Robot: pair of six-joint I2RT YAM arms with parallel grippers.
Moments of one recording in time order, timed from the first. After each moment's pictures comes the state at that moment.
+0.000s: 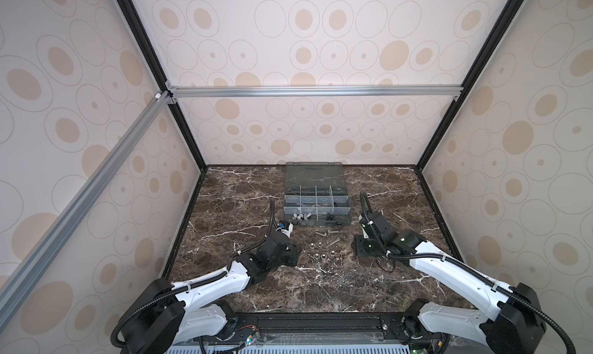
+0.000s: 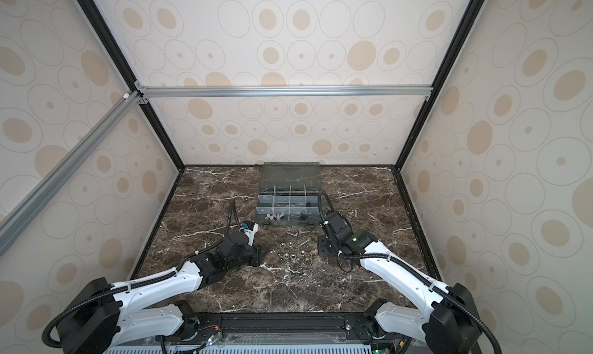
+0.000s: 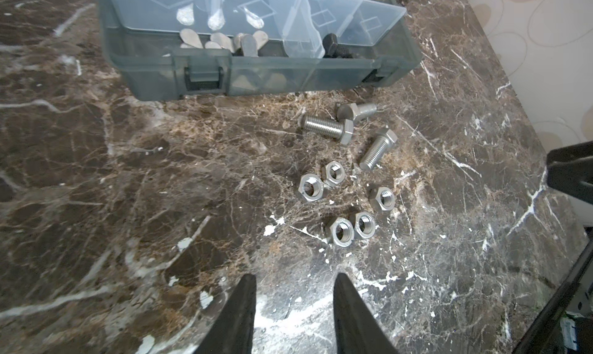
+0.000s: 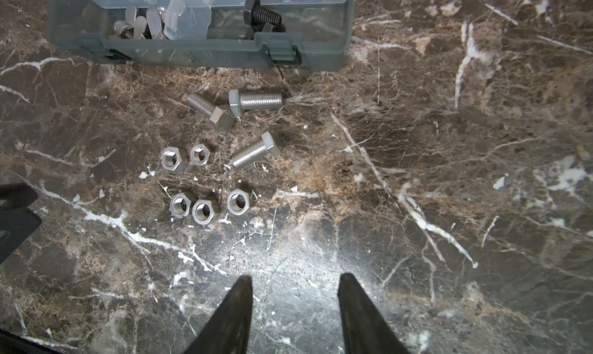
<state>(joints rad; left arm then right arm) -0.80 1.20 0.52 -0.04 -0.07 -0.57 0.64 1.14 0.82 -0.72 0.09 0.57</state>
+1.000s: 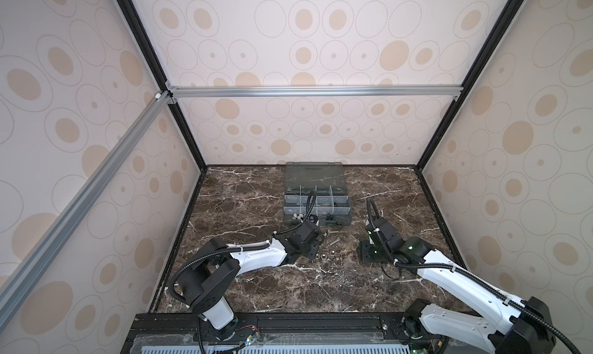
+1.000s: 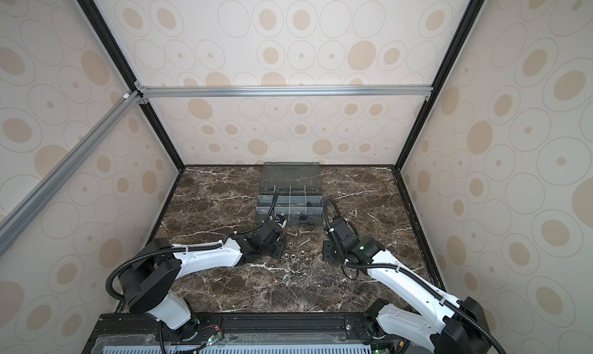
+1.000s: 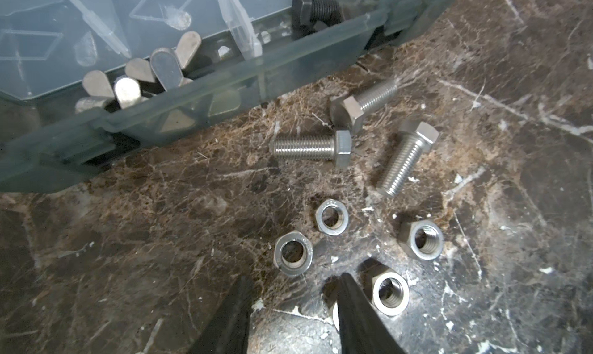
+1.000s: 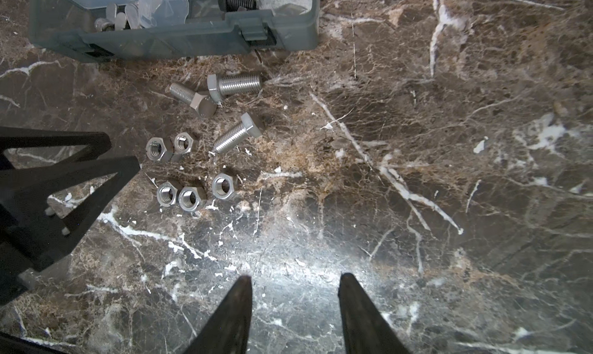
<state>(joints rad) -0.88 1.63 0.87 -0.16 -0.19 -0.37 0.64 1.04 0.76 -0.75 0.11 0.62</state>
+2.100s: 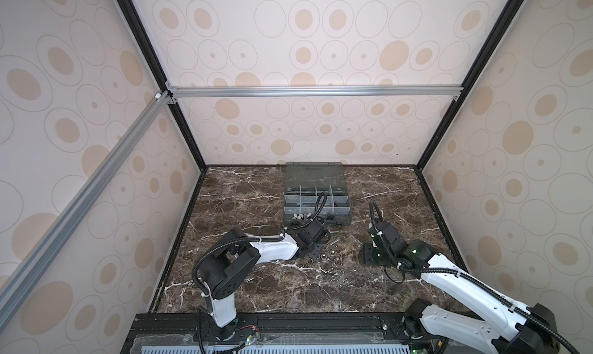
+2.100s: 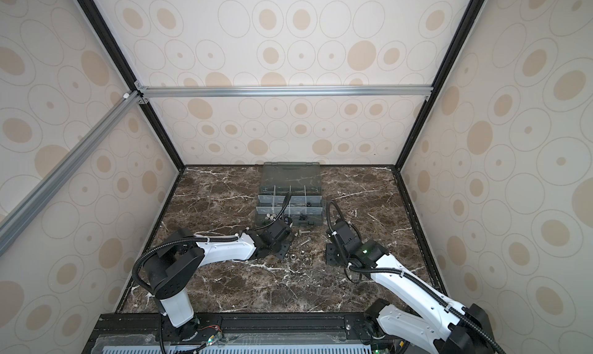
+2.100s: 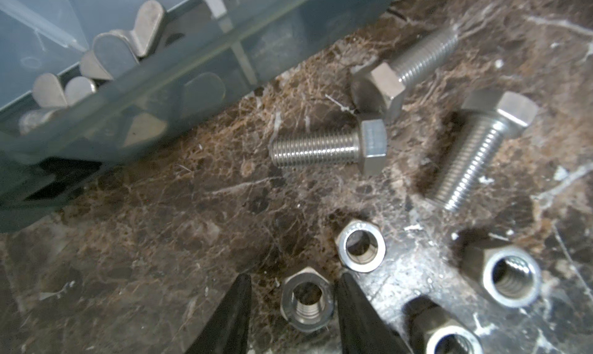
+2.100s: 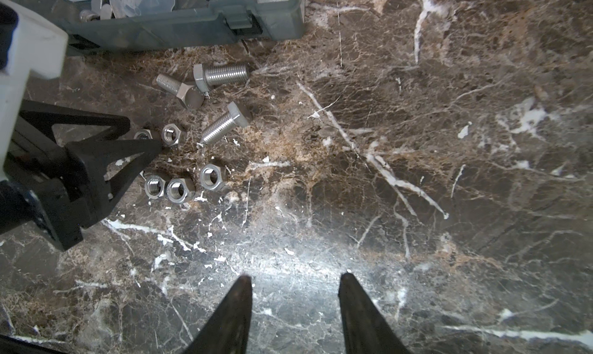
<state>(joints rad) -0.88 1.79 0.98 -0.23 -0.24 -0.28 0.64 1.00 0.73 -0.78 0.13 0.63</state>
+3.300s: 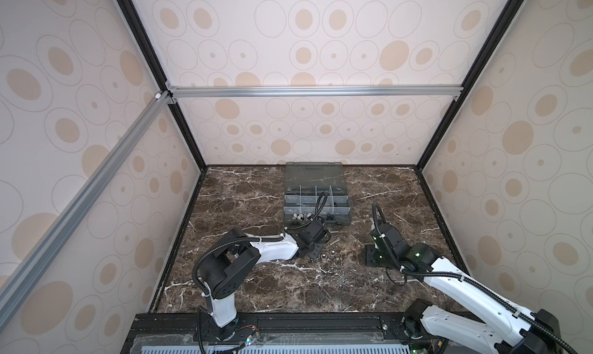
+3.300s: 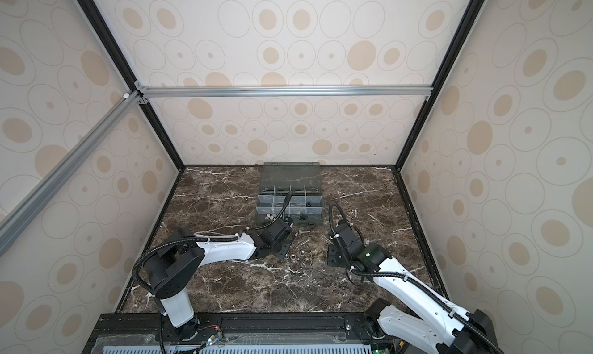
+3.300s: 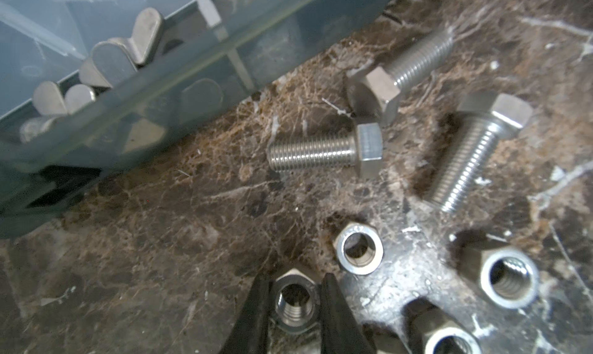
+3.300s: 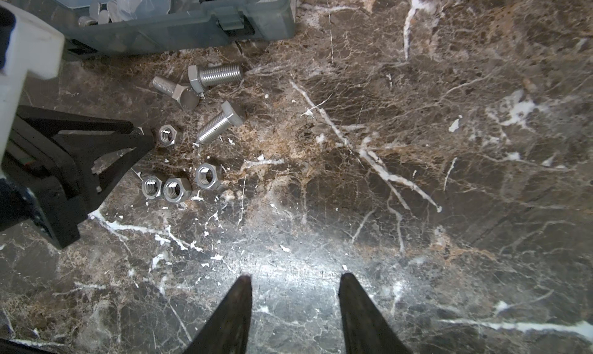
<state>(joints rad) -0.88 1.79 0.99 -0.23 -0.24 -0.27 0.64 0.95 0.71 -0.79 0.14 0.65</state>
